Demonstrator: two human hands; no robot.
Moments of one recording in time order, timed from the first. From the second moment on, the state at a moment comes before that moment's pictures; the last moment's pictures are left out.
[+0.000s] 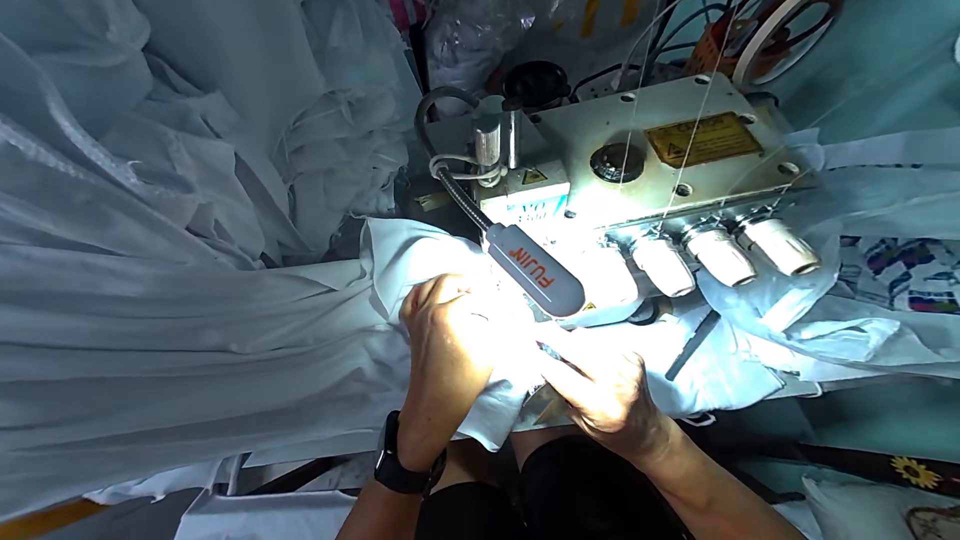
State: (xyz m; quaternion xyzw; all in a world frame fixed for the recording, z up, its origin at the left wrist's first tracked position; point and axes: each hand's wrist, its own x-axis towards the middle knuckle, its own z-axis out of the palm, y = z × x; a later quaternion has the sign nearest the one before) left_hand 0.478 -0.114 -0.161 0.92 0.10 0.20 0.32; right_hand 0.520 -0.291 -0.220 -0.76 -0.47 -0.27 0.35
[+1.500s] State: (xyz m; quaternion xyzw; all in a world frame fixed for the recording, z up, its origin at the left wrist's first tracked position) left_hand 0.528 -0.059 -0.159 0.92 0.02 0.25 0.31; right_hand 0.509 -0.277 -0.205 -0.81 -0.39 -0.22 0.37
